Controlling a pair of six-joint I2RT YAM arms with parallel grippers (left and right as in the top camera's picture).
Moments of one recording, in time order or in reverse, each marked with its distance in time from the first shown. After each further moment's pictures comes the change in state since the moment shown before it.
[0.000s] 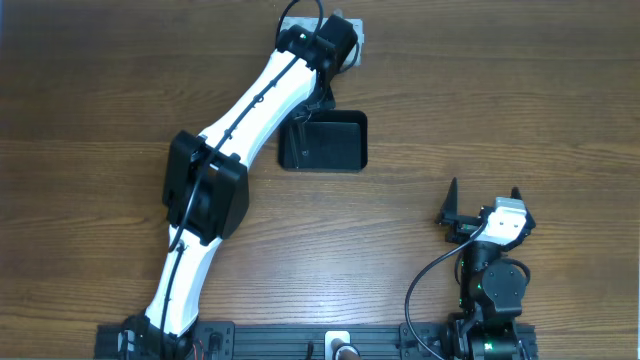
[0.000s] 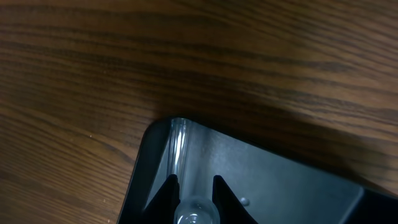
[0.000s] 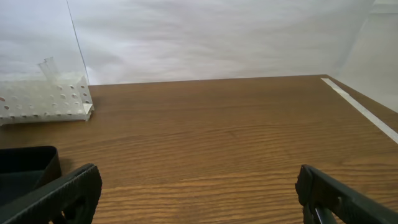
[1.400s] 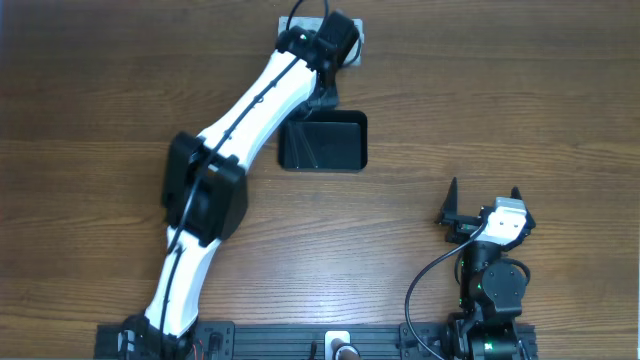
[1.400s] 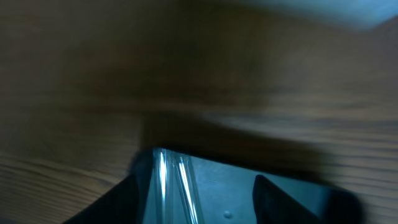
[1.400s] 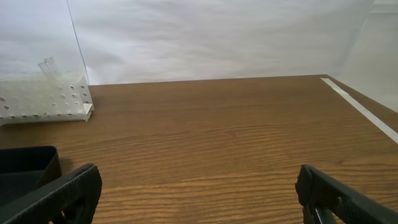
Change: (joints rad) left arm -0.016 -0.069 -0.014 0.123 -0.053 0.151; right arm 0.000 0.000 0.000 0.000 0.000 0.000
